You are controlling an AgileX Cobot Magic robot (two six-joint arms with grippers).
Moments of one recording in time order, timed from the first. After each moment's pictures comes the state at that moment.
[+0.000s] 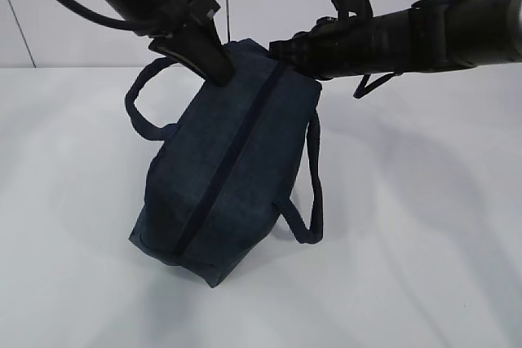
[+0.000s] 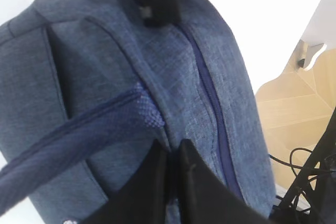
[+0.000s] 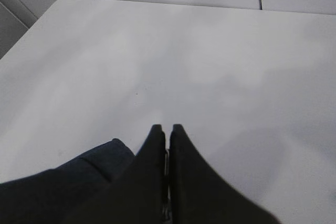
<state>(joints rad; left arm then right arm) -0.45 1.88 -1.74 -0.60 1.22 0.47 0.28 2.00 -1.40 1.67 0.40 -1.48</state>
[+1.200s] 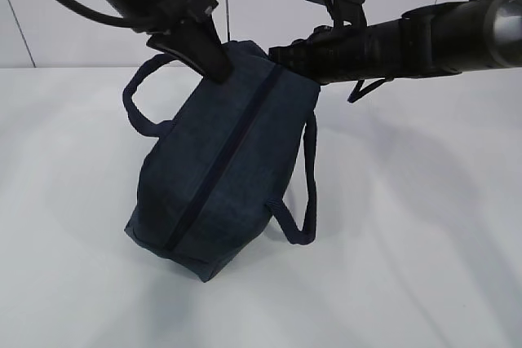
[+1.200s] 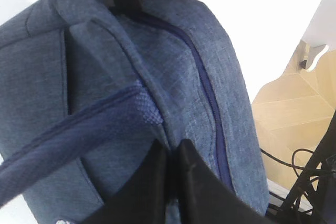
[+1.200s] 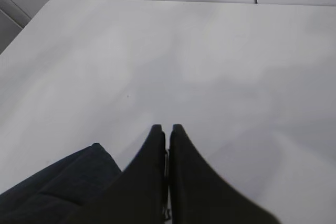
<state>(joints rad) -0.45 1.87 -1.74 -0.60 1.22 0.47 0.26 2.08 -1.46 1.68 0.42 -1.47</state>
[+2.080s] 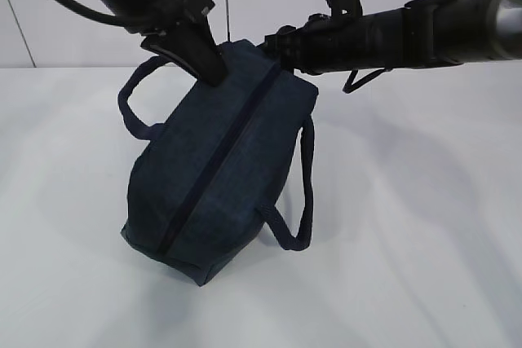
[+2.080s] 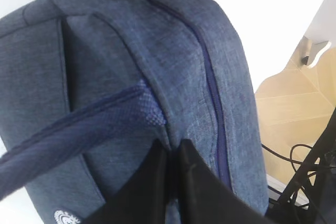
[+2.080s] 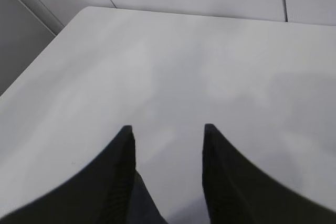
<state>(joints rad) -0.45 1.87 -1.74 -0.57 1.24 0.43 0.25 2.08 -1.49 1.68 0.52 -1.47</state>
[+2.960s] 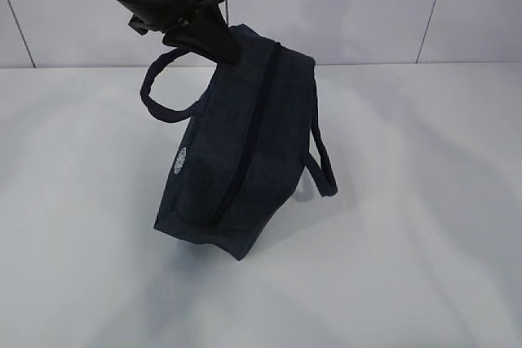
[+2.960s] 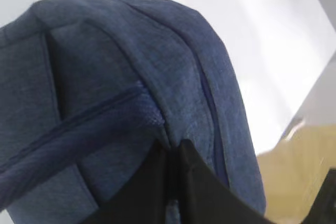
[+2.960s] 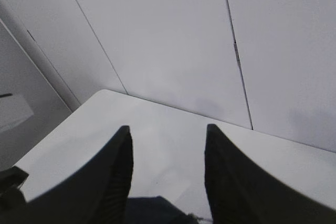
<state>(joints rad) -0.39 1.93 -1.74 -0.72 1.06 0.36 0.14 1.75 -1.49 1.50 0.56 -1.31</state>
